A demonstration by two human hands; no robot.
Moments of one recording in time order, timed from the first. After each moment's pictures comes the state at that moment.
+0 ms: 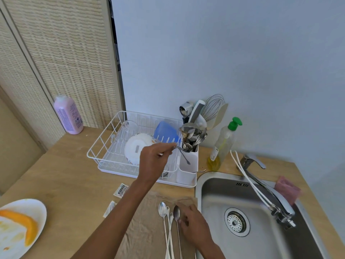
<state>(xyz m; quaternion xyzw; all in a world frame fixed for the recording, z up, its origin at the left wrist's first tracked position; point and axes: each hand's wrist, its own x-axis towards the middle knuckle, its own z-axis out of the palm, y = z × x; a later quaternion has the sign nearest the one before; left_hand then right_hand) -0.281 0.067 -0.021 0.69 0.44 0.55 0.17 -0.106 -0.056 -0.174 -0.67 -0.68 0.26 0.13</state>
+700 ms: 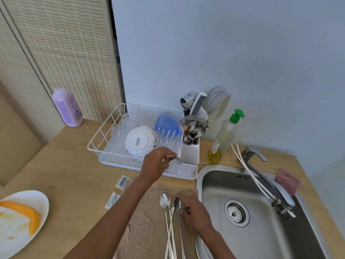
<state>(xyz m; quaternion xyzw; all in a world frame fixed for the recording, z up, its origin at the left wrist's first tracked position) -0.285 0.081 -0.083 0.77 0.50 0.36 0.17 -0.103 -0.047 -0.179 -0.65 -0.69 0.28 0.15</state>
